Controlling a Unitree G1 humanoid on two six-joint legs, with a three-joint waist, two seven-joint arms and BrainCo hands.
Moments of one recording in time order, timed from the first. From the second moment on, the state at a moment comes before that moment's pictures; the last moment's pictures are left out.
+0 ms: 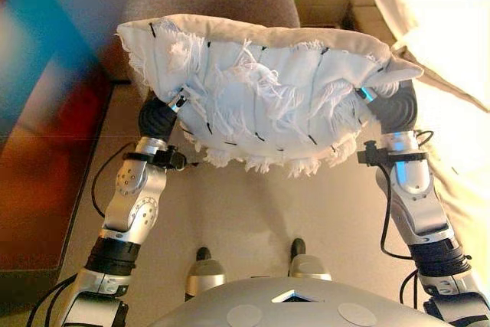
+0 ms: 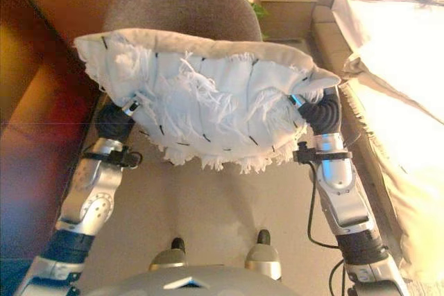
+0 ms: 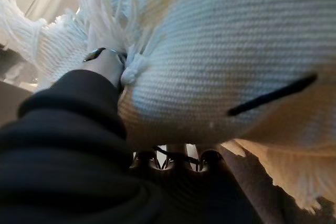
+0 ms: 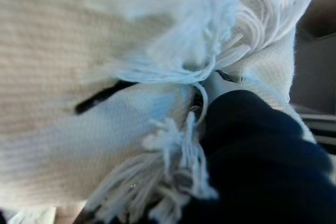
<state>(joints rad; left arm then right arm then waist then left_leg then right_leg) -0.04 0.46 -0.15 -0.11 -0.69 -0.16 0.02 -0.05 -0.53 0.15 -0.24 0.33 -0.23 -0.21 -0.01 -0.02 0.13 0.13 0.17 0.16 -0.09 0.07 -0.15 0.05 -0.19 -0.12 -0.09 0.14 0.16</state>
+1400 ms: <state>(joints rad) -0.04 0.44 -0.14 -0.11 -0.78 -0.26 0.17 -0.13 -0.54 0.25 -0.28 0.37 -0.14 -0.24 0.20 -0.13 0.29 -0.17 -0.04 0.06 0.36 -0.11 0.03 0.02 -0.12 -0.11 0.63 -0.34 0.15</state>
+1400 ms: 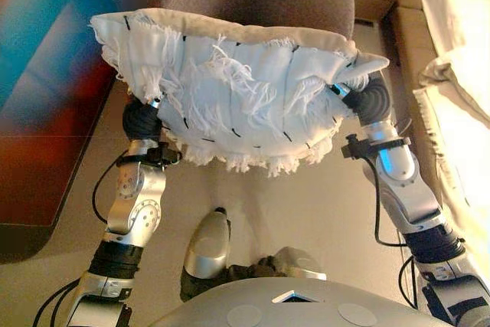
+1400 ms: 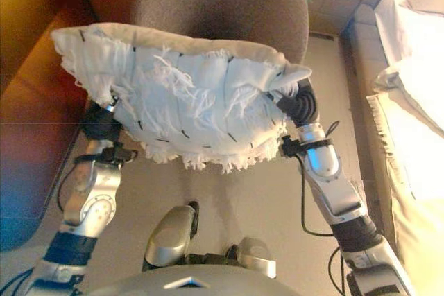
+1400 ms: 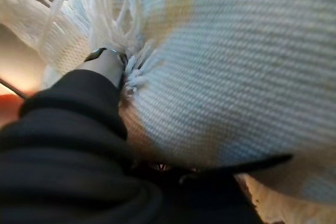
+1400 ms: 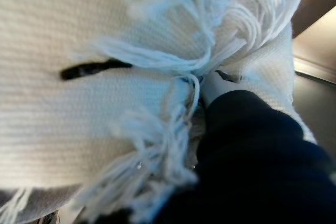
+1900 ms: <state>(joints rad) -0.07 0.44 -0.20 -0.10 -0.78 -0.17 0.13 0.00 -0.51 0.16 -0.25 0.34 -0.19 -0.26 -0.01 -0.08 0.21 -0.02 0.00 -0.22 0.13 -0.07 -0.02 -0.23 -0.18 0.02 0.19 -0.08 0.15</state>
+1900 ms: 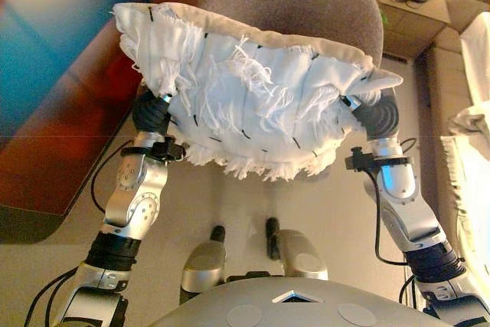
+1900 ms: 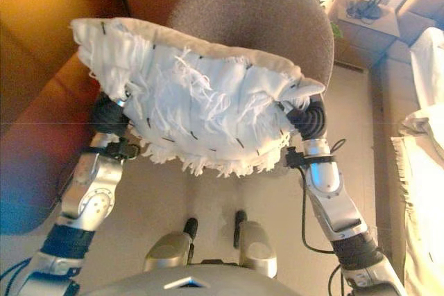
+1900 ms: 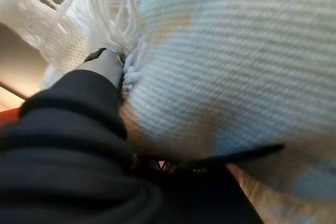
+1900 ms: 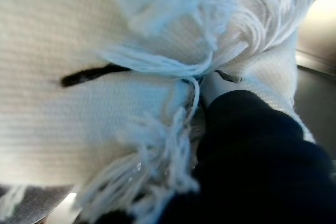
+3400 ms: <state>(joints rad) -0.02 0.43 -0.24 0.00 -0.72 -0.10 0.11 -0.01 -0.43 0.23 0.01 0.41 -0.19 -0.29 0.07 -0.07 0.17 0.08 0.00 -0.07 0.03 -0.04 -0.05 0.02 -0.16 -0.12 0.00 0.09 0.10</state>
